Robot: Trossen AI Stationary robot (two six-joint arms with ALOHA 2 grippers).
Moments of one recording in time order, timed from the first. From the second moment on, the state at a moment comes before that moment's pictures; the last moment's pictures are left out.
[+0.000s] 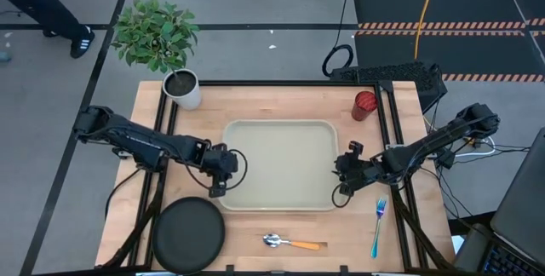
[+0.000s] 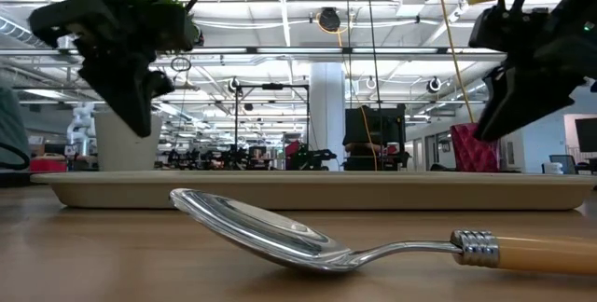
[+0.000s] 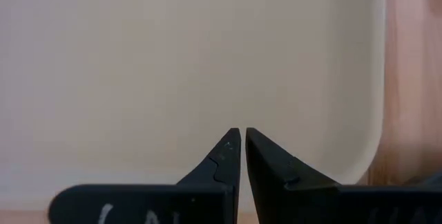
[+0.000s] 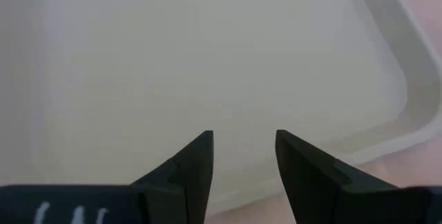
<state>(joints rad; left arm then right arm) -0.17 1.35 0.78 -0.55 0.03 -0.24 0.41 1.08 0.48 -0.46 0.47 0.53</state>
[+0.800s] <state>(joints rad) -0.39 1.24 0.88 -0.82 0.28 -0.42 0.37 1.08 0.48 -0.27 0.61 0.22</state>
